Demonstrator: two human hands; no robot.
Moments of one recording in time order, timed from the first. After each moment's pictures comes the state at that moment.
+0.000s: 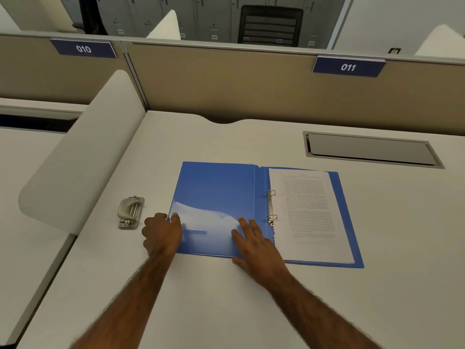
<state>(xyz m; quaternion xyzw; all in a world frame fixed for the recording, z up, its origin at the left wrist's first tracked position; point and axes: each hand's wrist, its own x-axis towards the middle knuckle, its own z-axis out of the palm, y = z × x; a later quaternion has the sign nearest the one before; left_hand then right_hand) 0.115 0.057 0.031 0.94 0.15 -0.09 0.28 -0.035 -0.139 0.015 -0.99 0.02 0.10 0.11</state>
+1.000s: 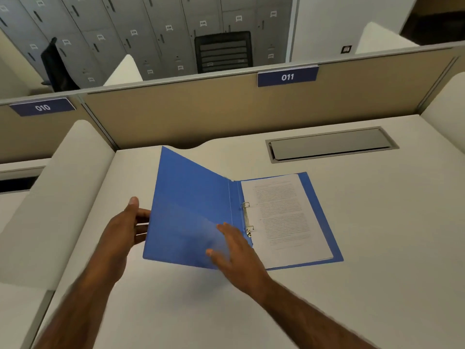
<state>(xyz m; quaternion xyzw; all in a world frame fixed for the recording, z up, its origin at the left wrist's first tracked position) 0.103 0.025 0.183 0.81 0.00 -0.20 0.55 -0.055 -0.152 0.078 -0.86 0.18 -0.03 0.47</state>
